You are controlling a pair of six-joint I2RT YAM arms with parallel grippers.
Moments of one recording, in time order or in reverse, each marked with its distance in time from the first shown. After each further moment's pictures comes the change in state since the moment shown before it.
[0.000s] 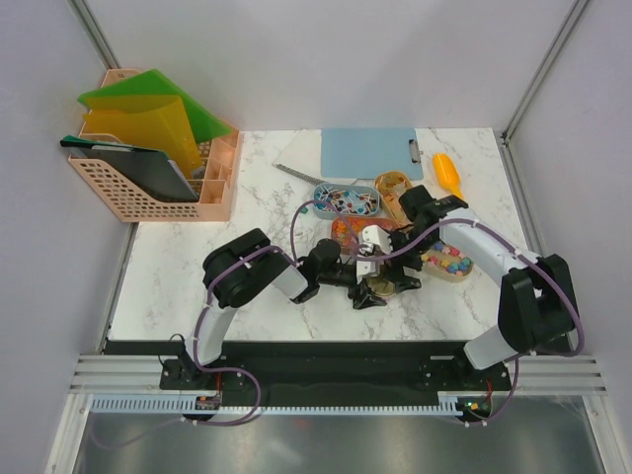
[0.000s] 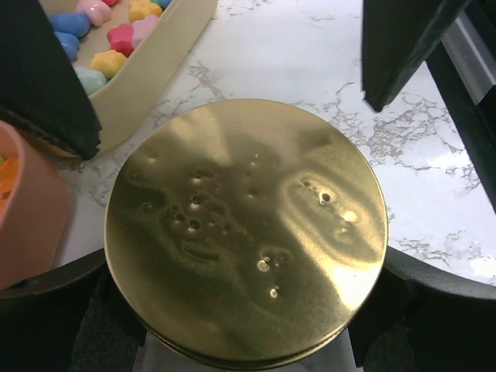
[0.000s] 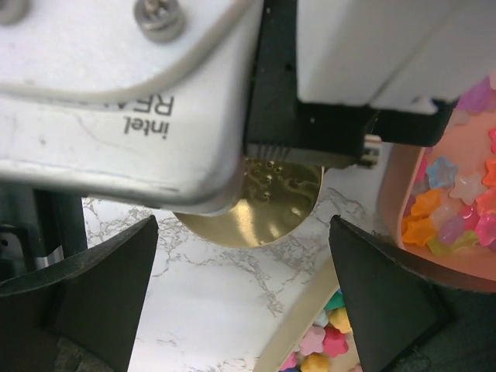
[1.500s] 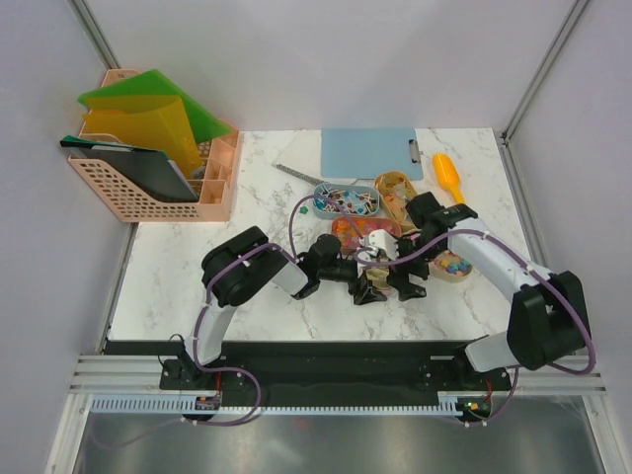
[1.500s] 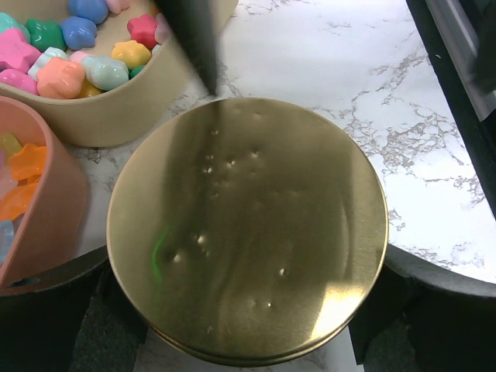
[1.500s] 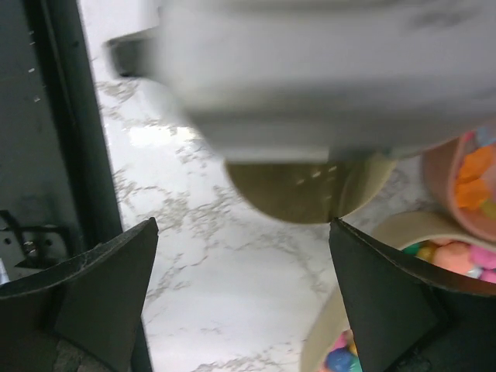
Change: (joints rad) left arm 0.022 0.000 0.032 -0.034 -0.003 -0.068; right arm -0.013 -0.134 -0.088 -0.057 0.024 0.100
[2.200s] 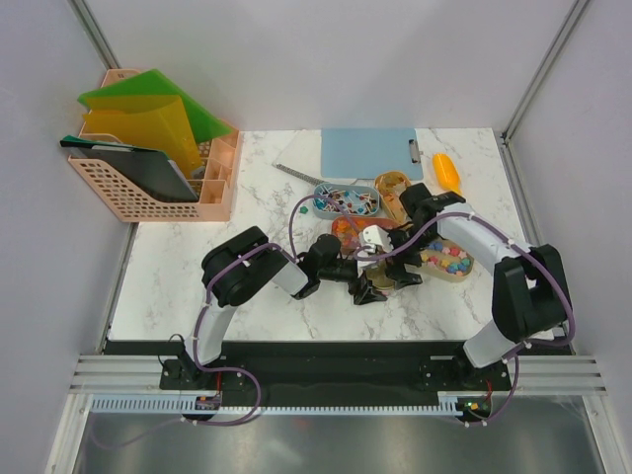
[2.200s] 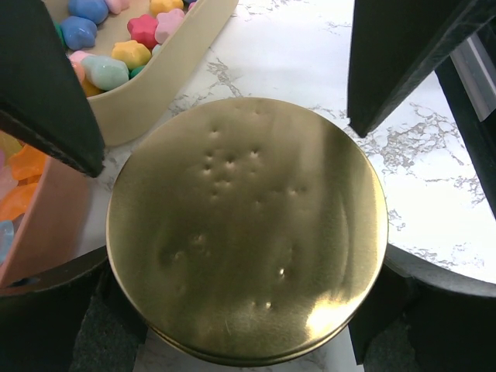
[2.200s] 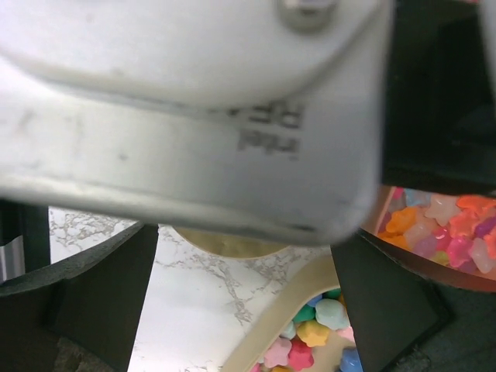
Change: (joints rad) left arm 0.000 0.000 0.000 -0.001 -0.001 0.000; right arm -0.019 0.206 0.125 0.053 -0.053 -0.249
